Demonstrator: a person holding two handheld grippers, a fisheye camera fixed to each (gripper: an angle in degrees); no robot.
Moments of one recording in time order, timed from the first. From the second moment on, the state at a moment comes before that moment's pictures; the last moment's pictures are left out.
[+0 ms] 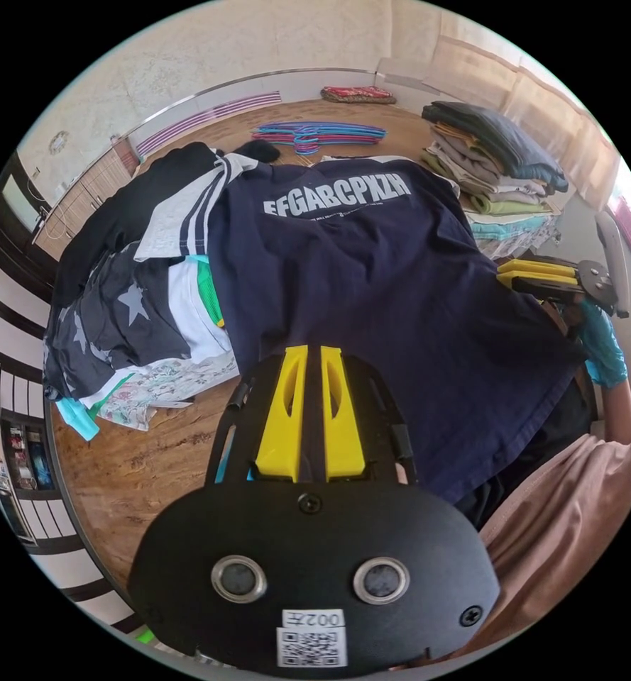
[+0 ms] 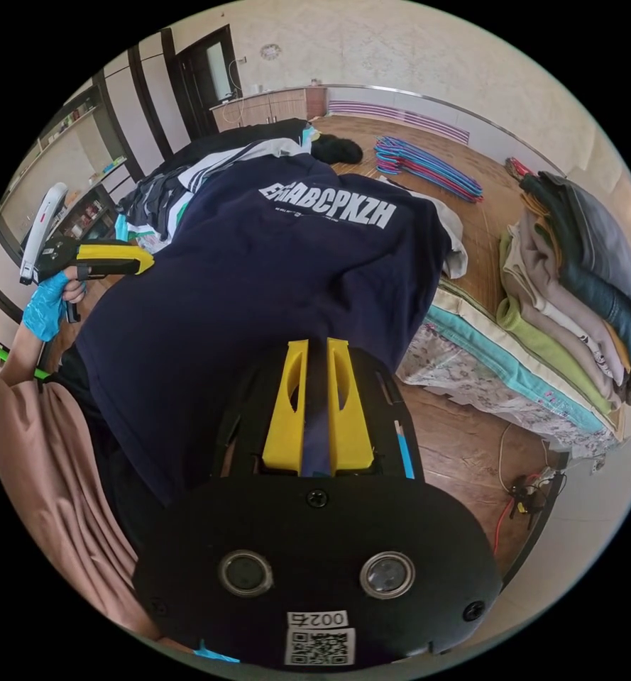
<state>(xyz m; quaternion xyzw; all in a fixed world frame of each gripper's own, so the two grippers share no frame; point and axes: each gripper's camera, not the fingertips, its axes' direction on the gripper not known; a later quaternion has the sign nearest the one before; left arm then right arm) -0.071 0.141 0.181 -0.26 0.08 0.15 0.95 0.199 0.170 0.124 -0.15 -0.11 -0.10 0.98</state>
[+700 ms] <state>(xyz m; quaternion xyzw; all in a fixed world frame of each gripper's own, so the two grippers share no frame) -0.087 0.137 0.163 -0.26 0.07 0.14 0.95 0.188 0.166 0.117 -0.14 -0.11 -0.10 0.98</state>
